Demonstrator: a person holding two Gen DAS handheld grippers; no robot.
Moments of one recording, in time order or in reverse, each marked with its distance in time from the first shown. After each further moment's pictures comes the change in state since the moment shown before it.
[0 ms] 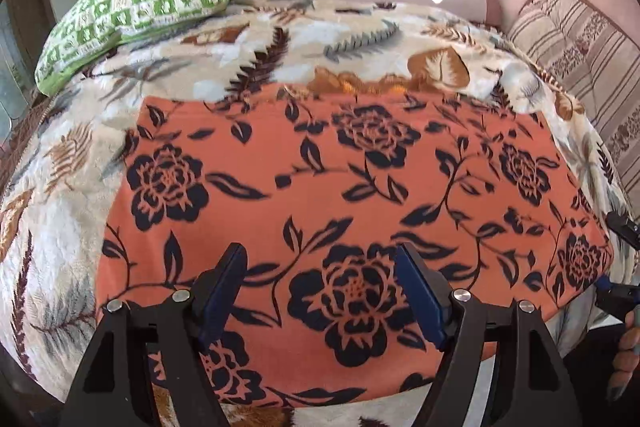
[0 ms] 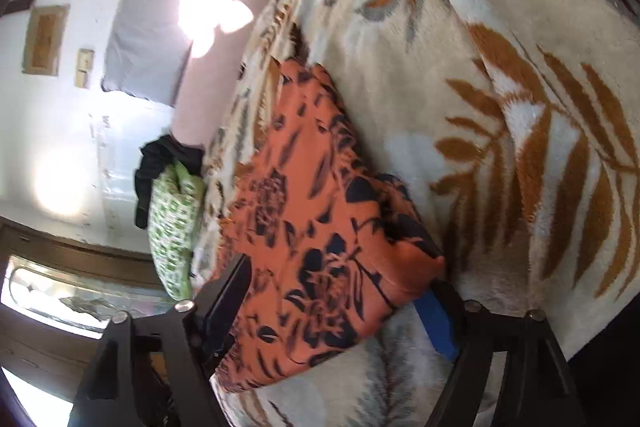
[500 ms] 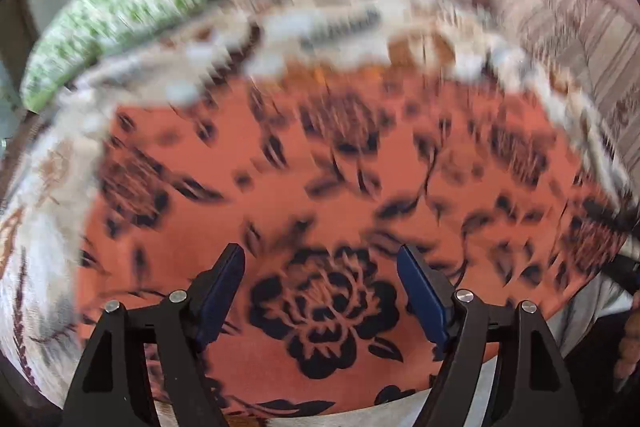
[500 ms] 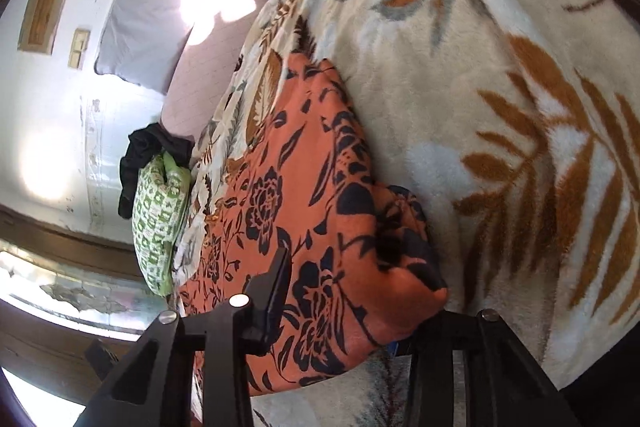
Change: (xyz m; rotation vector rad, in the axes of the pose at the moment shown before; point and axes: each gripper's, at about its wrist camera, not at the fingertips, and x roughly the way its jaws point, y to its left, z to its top) left arm 0.027 -0.031 0.001 0.083 0.116 -0.005; right arm 0.020 0.020 0.002 -0.090 0.002 -0.109
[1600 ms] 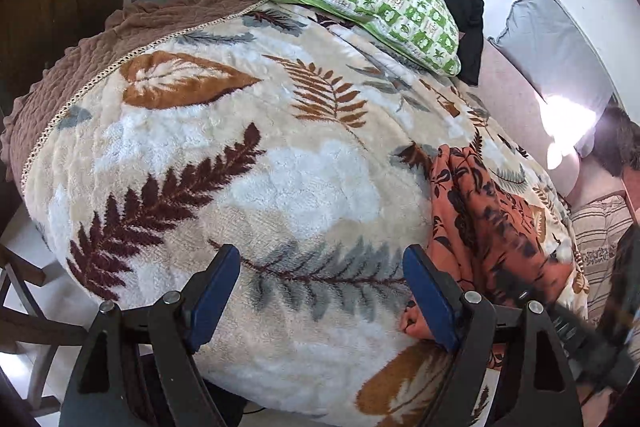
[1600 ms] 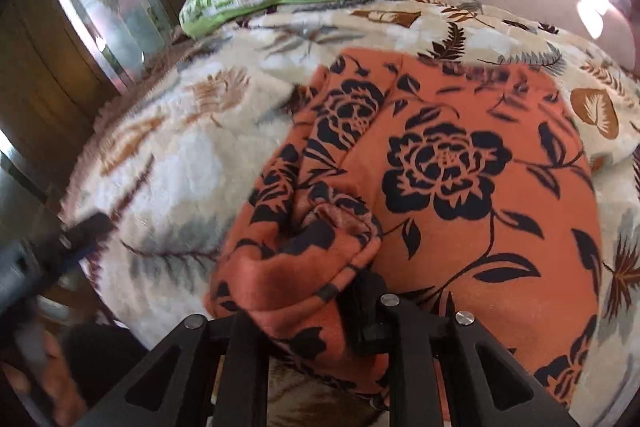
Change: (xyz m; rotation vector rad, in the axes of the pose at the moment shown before) left arm -0.095 0.269 -0.129 -0.711 -0.232 -0.017; right arm 0.154 0.294 -0.223 -0.965 0.275 -0.147
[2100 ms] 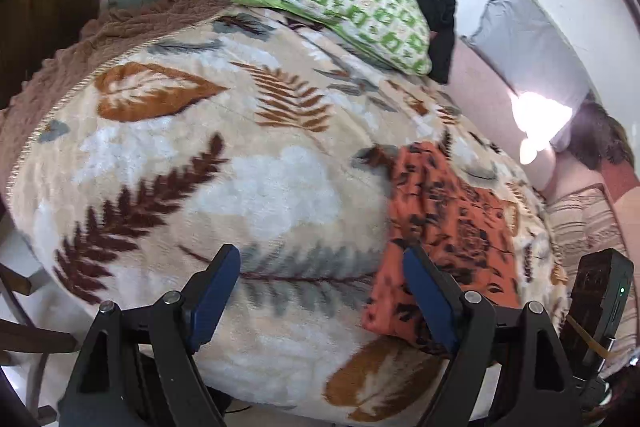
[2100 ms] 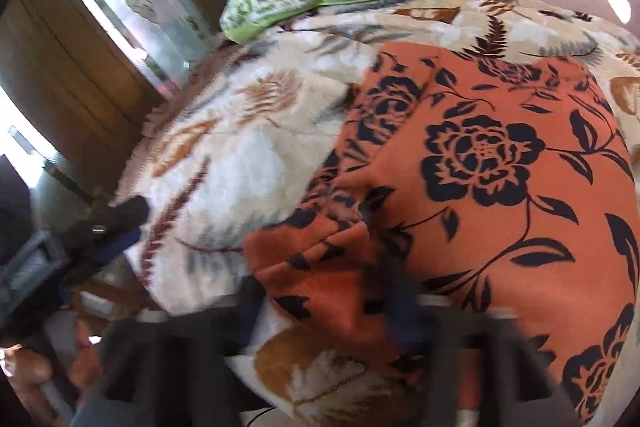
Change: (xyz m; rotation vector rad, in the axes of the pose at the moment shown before) left arm -0.023 -0.019 0.009 0.027 0.018 -0.110; right arm -0.004 0.007 -0.011 0.004 -0.006 0.228
